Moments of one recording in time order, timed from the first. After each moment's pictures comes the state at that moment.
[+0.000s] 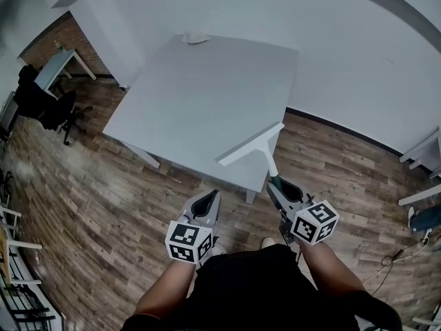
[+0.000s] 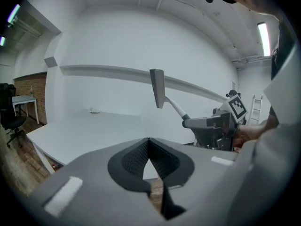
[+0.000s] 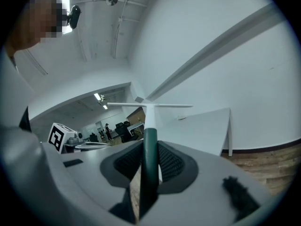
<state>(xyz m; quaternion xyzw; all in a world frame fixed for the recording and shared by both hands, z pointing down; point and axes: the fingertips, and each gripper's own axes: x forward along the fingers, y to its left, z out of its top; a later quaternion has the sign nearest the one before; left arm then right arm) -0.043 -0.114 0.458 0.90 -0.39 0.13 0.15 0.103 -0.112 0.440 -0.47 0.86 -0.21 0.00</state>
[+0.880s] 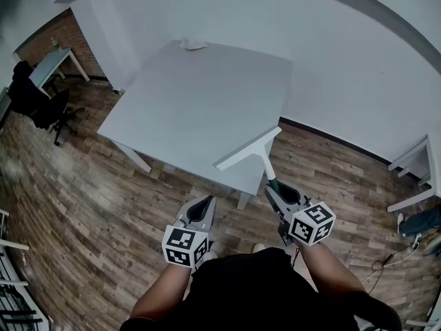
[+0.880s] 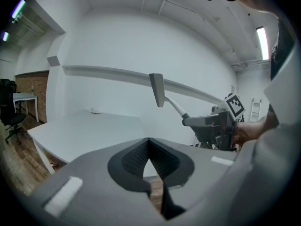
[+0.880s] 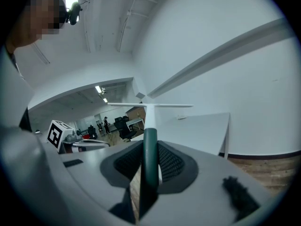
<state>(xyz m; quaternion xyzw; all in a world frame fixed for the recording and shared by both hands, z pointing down) -0.058 -0.101 0.458 0.90 -0.38 0.12 0.15 0.097 -0.103 0.433 -0.48 0.86 -0.19 -0.04</state>
